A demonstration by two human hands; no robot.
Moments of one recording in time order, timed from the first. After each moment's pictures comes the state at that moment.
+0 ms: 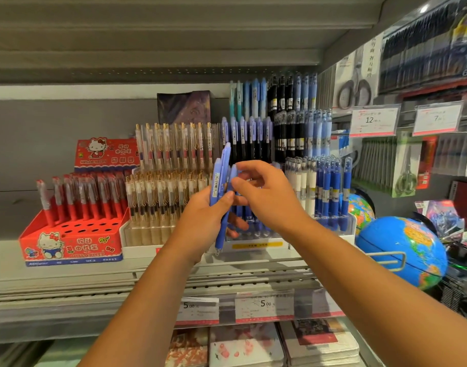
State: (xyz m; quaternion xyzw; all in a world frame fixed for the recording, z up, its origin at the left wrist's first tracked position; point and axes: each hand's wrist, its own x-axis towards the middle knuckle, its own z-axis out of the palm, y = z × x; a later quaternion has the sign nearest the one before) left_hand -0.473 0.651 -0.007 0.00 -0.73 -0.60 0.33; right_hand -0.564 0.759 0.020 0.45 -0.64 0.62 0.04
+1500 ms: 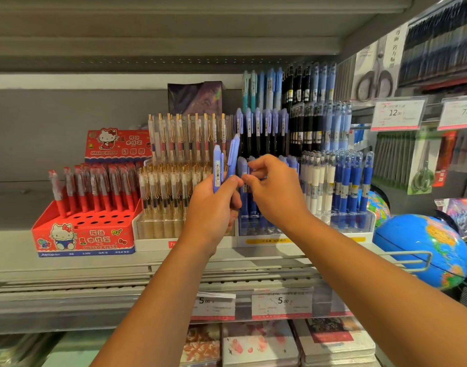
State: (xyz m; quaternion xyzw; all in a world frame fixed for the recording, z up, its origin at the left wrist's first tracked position) left_hand -0.476 0.645 -0.005 0.04 -0.66 -0.63 0.40; right_hand -0.583 0.725 0.009 0.43 -0.70 0.53 0.20
